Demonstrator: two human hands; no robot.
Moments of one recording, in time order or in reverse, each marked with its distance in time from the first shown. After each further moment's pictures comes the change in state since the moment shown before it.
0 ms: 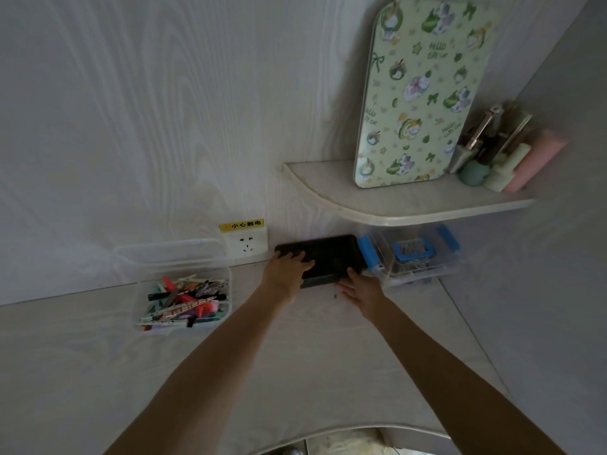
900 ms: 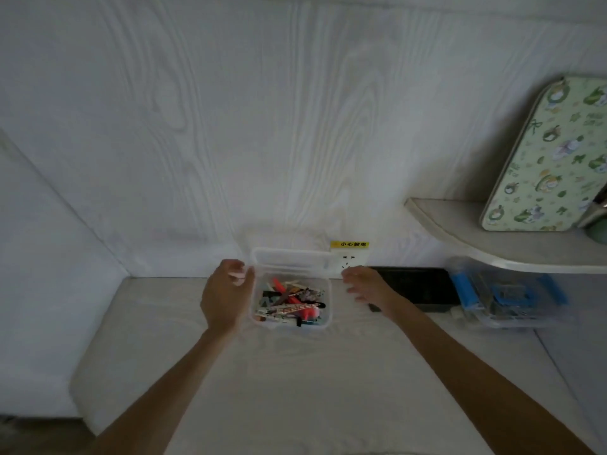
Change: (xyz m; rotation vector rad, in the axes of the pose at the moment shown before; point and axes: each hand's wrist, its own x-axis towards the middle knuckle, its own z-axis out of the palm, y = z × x) left_hand -0.194 -0.171 -0.013 -0.817 0.781 -0.896; right_hand -0.067 -0.005 0.164 -0.659 -0.291 -0.115
